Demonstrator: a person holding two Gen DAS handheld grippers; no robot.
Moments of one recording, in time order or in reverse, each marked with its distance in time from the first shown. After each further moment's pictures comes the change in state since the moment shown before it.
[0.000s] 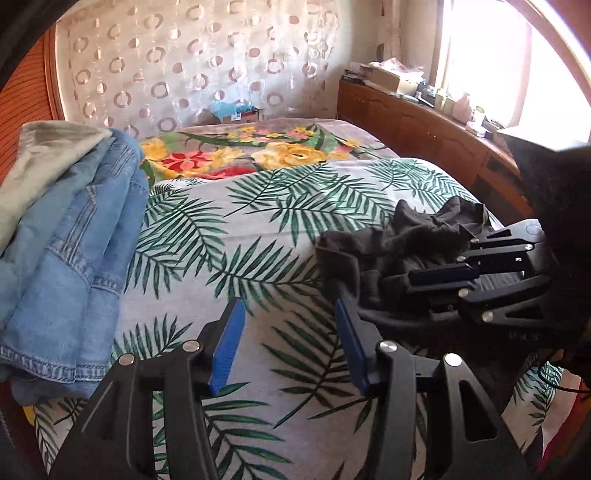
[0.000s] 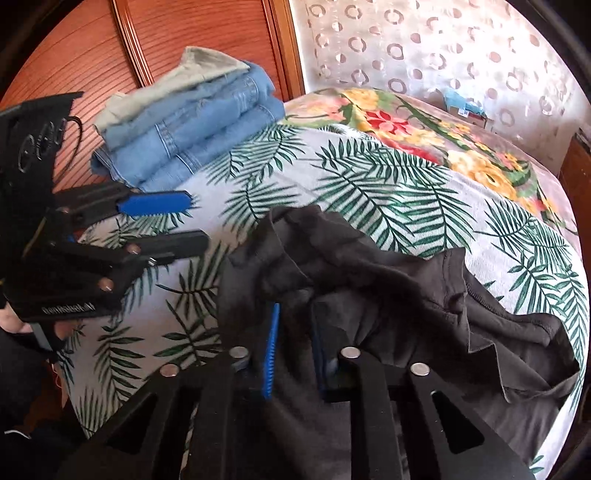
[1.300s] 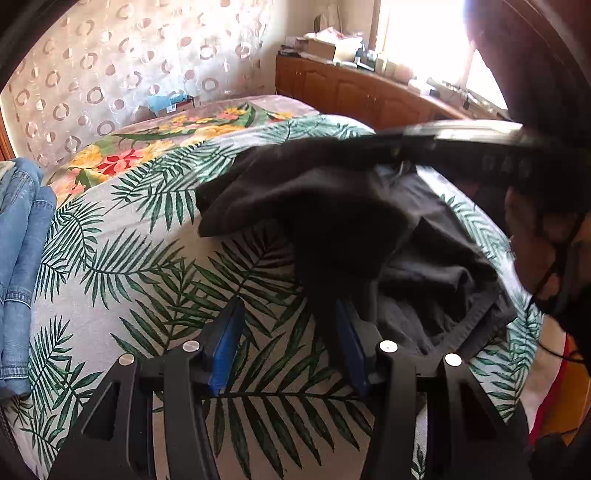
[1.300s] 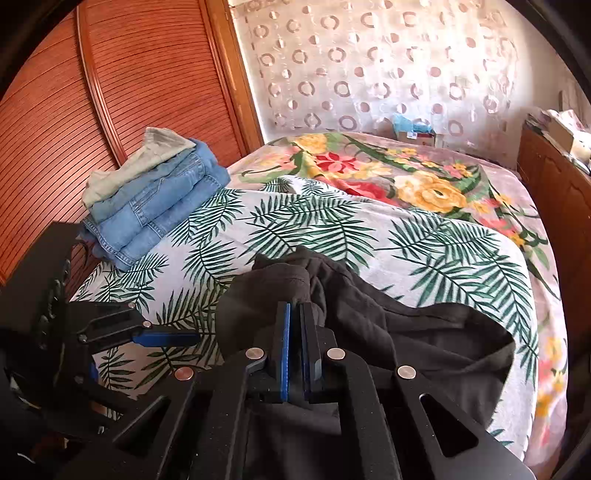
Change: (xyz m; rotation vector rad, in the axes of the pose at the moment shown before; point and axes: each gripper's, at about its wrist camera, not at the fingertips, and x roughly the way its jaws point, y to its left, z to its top) left arm 0.026 -0.102 -0.009 0.156 0.104 -0.142; right arm -0.072 -0.038 -0.024 0.156 -0.211 -0.094
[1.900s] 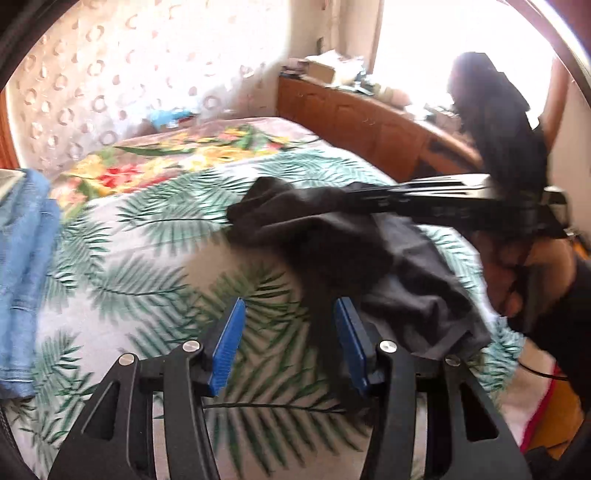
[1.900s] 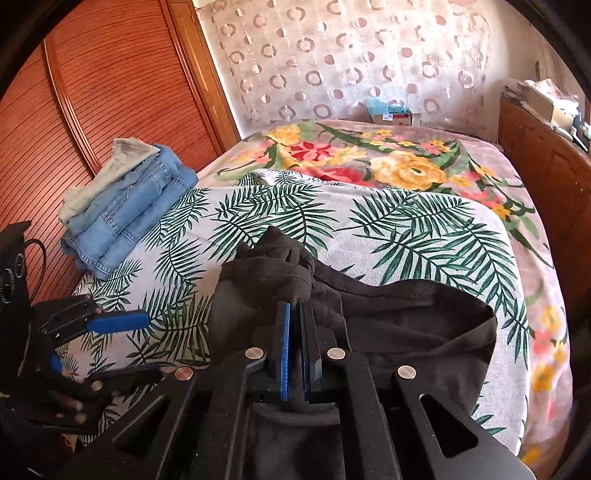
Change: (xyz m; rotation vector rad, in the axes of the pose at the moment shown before) left arm -0.032 -0.006 0.006 -0.035 -0.098 -0.068; right arm 0.000 -0.029 -0.004 0.097 0.038 -0.024
